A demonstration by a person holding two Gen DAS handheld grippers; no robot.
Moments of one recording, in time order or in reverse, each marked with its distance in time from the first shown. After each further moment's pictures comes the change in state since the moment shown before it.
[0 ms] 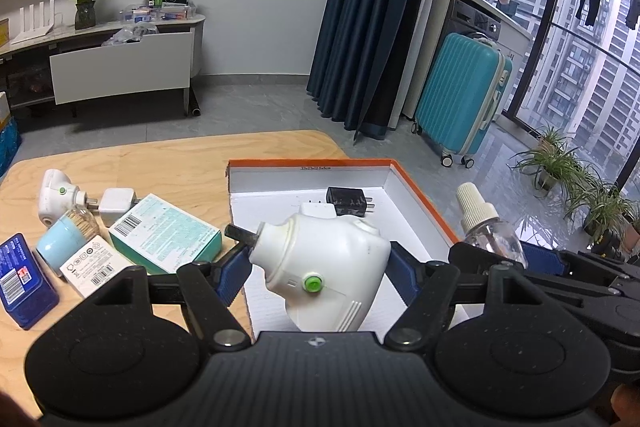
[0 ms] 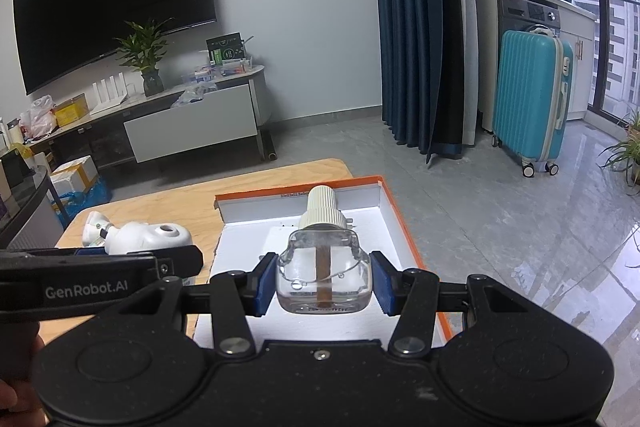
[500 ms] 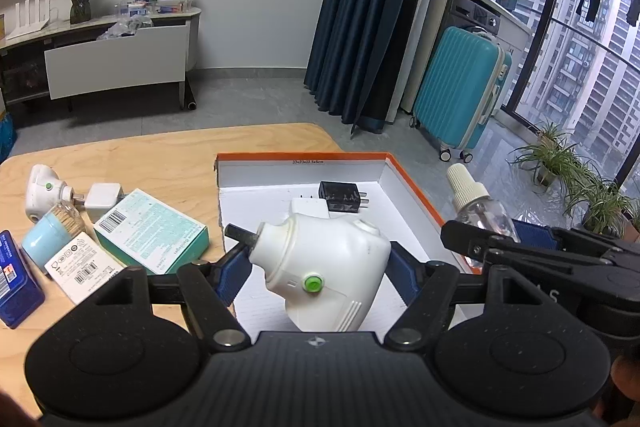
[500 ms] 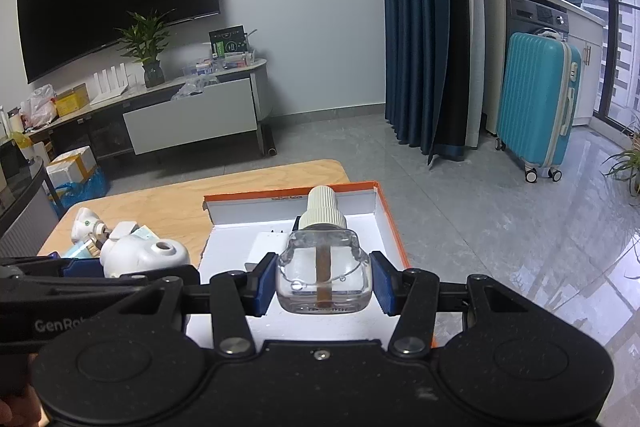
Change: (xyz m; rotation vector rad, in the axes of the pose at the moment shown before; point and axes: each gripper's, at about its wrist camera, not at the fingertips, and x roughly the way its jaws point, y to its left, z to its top) left arm 0.011 -0.007 0.000 -0.004 0.019 -0.004; right arm 0.014 -0.003 0.004 -0.029 0.017 -0.001
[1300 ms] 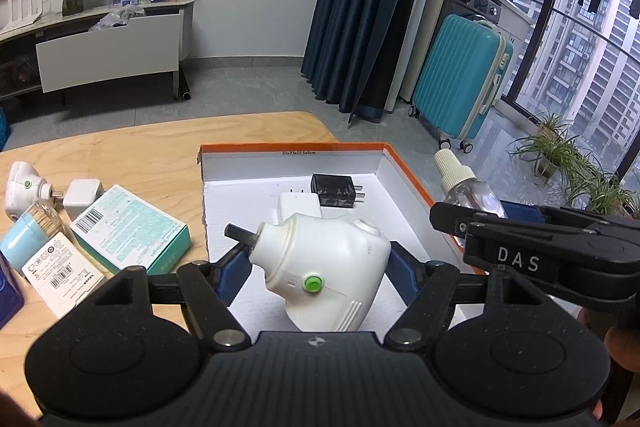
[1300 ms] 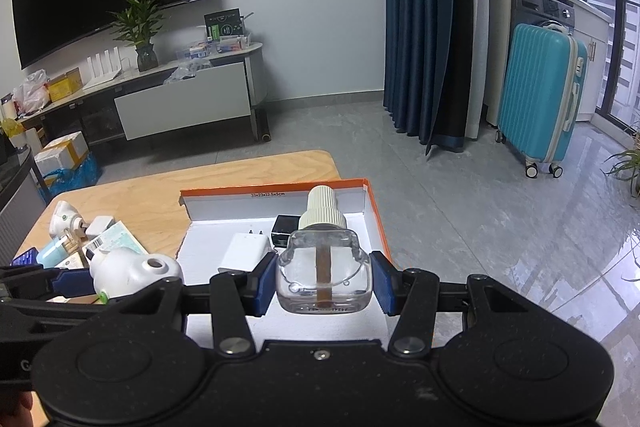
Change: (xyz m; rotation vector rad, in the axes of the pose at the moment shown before) left arm 0.022 -0.009 0.003 0.004 0.036 -0.004; right arm 0.034 -0.006 0.013 -0.019 0.054 -0.012
